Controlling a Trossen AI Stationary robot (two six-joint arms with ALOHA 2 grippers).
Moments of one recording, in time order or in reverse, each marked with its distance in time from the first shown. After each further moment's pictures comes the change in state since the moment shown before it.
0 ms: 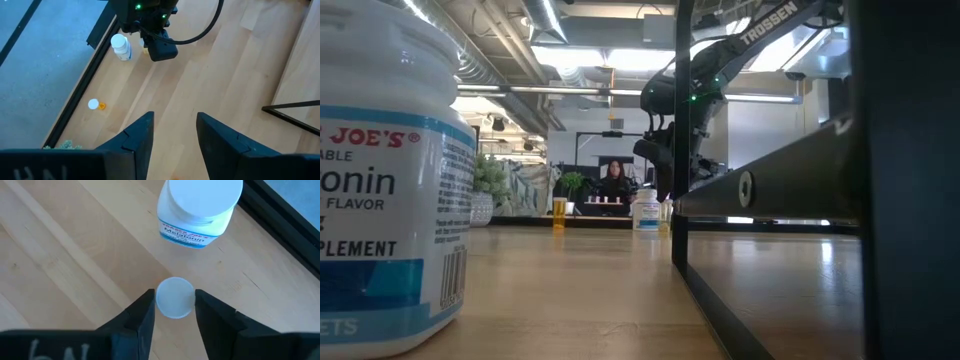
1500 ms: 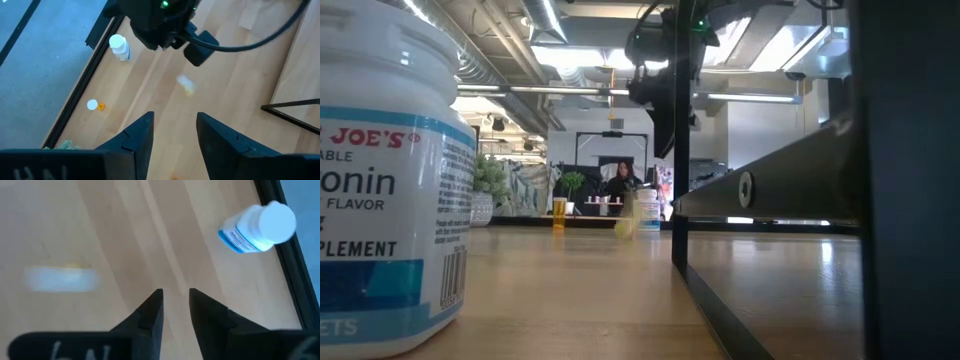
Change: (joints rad) left arm -0.014 0.000 0.000 0.000 0.000 0.000; right arm 0.140 0.000 0.321 -0.410 -0.022 -0.311
